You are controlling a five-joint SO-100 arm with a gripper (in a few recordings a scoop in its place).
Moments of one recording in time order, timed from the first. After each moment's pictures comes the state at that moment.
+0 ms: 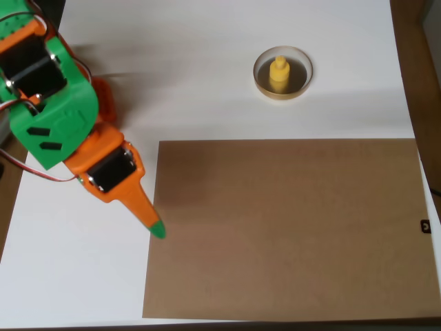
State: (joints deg) arm 8.2 137.9 132.4 61.7 -9.1
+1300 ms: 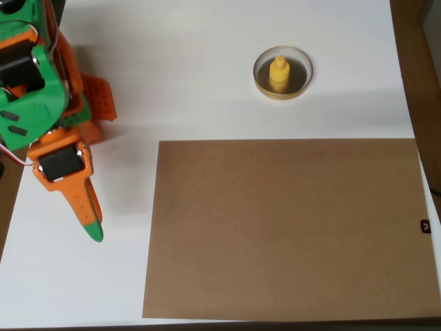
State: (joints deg) arm 22.6 186.2 166.8 61.8 -7.4
